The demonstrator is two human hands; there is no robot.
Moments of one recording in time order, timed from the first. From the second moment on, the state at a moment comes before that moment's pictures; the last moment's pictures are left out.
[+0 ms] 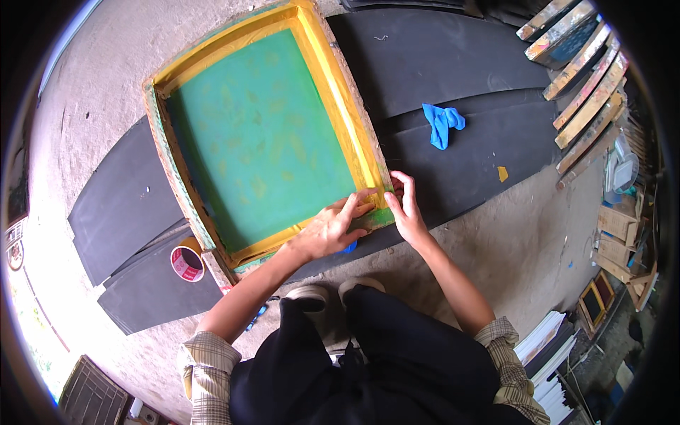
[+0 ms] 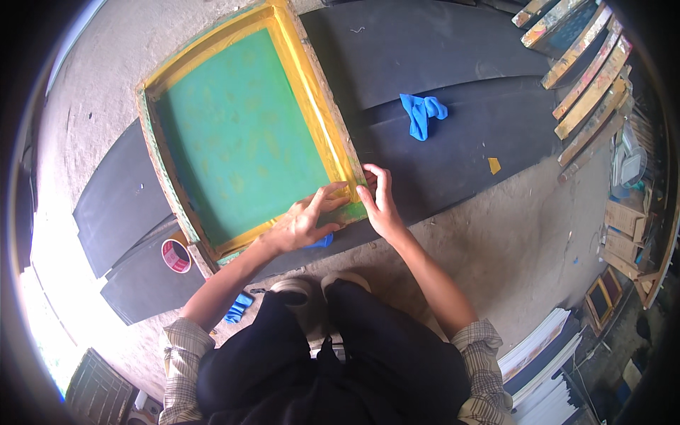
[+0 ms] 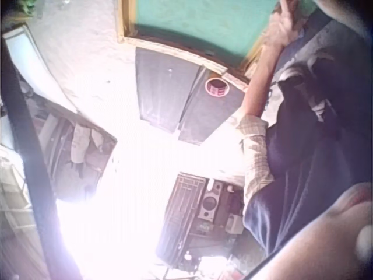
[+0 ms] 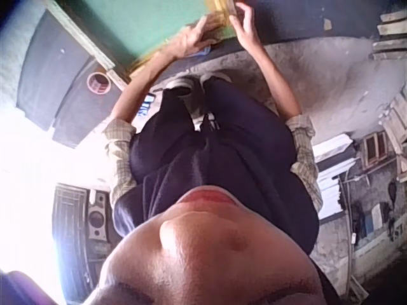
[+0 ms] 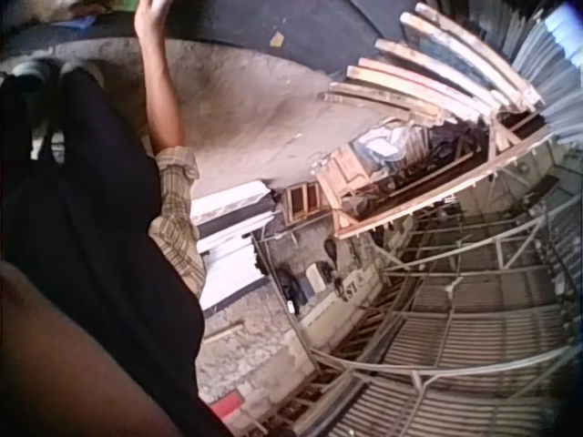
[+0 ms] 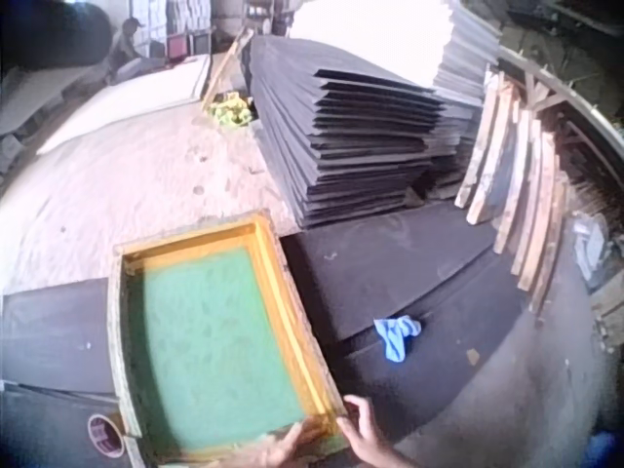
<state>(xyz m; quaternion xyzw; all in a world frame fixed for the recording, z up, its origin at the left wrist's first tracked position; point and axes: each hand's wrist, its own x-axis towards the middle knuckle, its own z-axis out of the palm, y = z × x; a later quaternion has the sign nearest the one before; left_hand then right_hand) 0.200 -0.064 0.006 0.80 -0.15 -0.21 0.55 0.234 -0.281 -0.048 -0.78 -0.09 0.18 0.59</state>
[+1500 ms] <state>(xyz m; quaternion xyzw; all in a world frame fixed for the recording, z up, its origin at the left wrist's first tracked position) 0.233 -0.019 -0.022 0.87 -0.43 -0.12 0.20 0.239 -0.277 -0.037 -0.77 -0.12 0.17 0.60</state>
